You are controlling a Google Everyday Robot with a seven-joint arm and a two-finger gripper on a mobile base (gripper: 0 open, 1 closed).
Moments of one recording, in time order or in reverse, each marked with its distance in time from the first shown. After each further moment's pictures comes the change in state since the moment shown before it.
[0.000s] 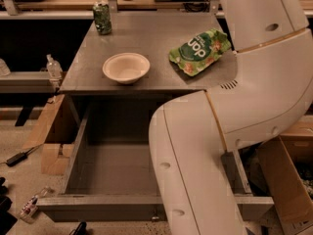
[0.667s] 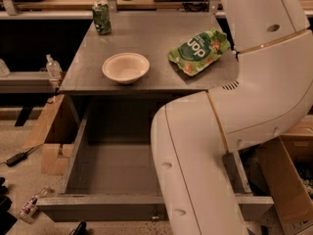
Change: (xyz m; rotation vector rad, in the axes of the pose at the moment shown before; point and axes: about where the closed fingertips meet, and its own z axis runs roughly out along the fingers) arm -0.005 -0.002 0.003 -0.007 -0.024 0.021
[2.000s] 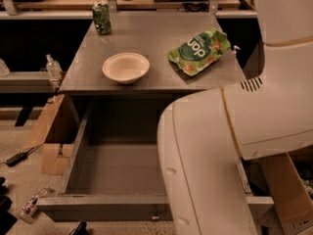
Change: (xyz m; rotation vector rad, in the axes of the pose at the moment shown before) arm -0.005 0.025 -0.102 0.019 -0.088 0.121
